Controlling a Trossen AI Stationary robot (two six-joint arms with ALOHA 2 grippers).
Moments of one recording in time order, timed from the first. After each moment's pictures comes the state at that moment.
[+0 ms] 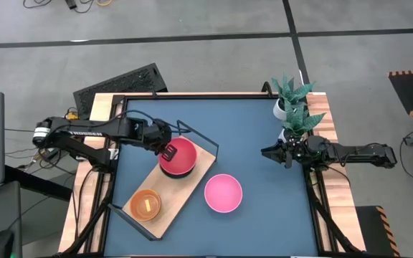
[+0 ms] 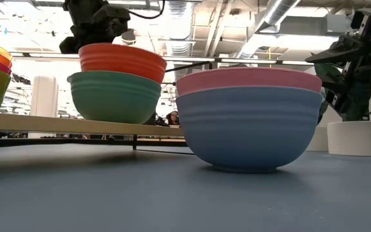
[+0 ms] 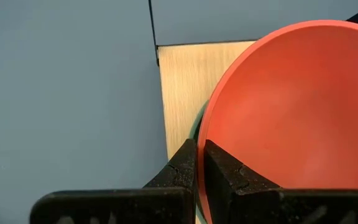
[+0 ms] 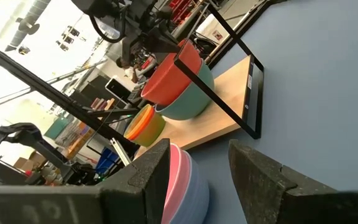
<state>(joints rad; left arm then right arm) 0.04 1.28 1.11 -0.95 -0.25 -0.82 -0.03 0.09 0.01 0.01 0.03 0.84</state>
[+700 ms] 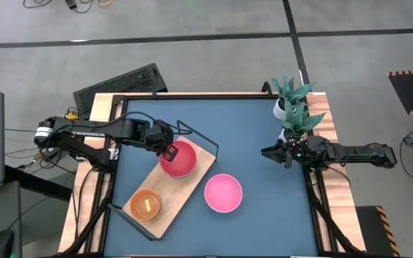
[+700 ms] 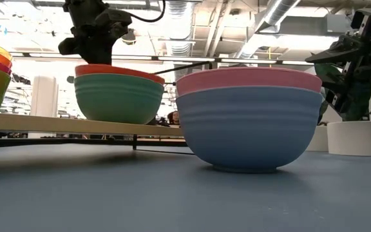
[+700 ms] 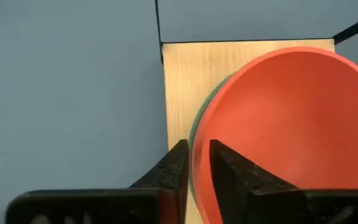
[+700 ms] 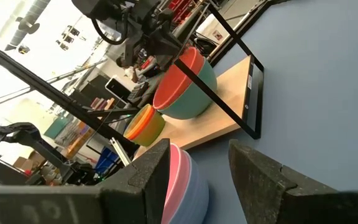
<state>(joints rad) 0.03 1.30 1.11 -0.95 -0.27 -0.86 -0.03 0.09 0.01 0.01 0.02 0.84</state>
